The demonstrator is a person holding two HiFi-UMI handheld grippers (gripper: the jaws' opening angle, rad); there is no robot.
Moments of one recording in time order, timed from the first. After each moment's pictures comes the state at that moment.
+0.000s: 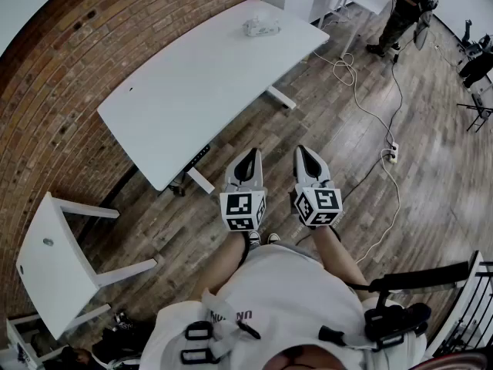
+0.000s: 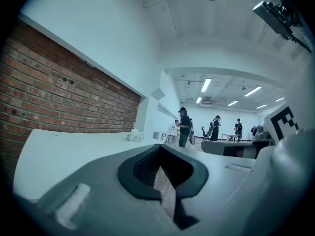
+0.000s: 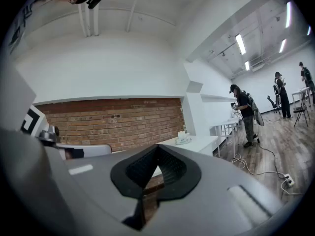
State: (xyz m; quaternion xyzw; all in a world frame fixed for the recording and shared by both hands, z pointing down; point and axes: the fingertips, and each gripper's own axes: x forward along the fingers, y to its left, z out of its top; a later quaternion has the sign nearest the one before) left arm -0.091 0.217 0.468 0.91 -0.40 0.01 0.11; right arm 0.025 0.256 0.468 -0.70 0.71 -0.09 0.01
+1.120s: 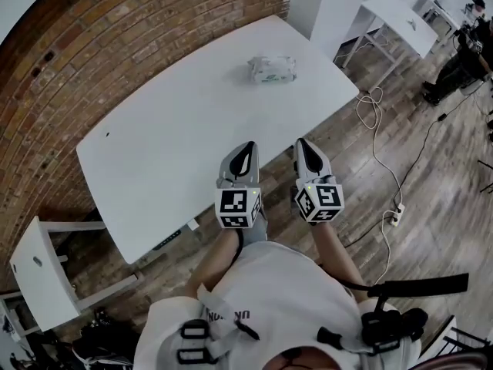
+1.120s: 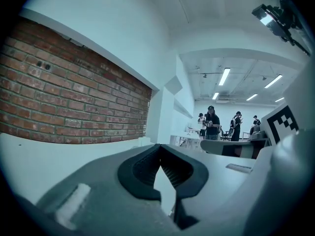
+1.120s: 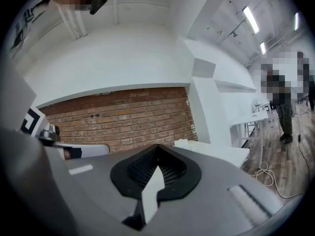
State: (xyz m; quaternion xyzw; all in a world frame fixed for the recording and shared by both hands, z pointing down) left arm 0.055 -0.109 0.484 0.87 -0.47 0.01 0.10; right arm 0.182 -0.094 0.487 -0.63 0.77 -0.10 0.02
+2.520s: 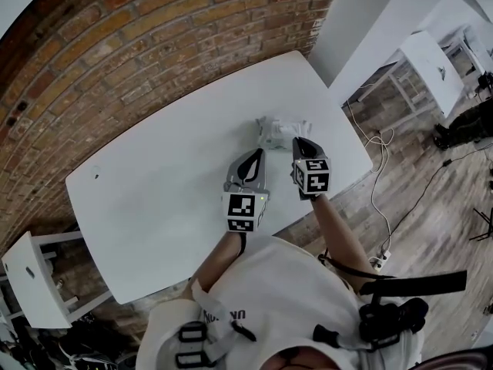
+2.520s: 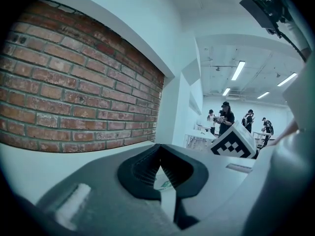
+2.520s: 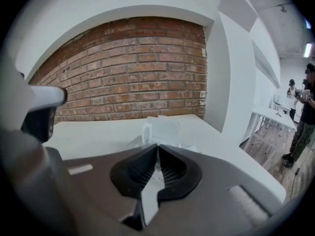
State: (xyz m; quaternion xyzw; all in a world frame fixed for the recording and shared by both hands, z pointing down) left arm 0.100 -0.333 0.509 0.85 -0.50 0.04 0.12; right arm 0.223 -0.388 0.609 -0.55 0.78 -0.18 -0.24
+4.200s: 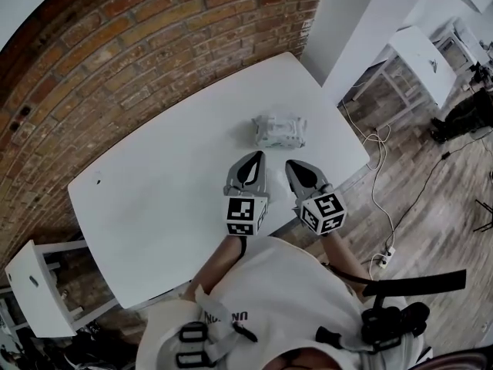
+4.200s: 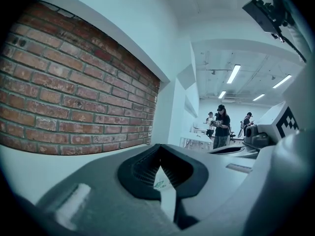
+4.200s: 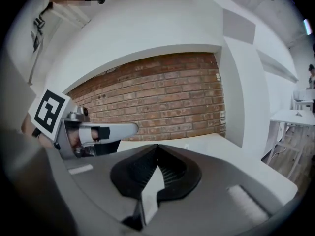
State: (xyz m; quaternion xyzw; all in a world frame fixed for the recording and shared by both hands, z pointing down) left arm 0.104 -0.310 0.488 0.87 -0.49 0.02 0.11; right arm 0.180 -0.283 0.516 -0.47 0.87 -0.13 -0.11
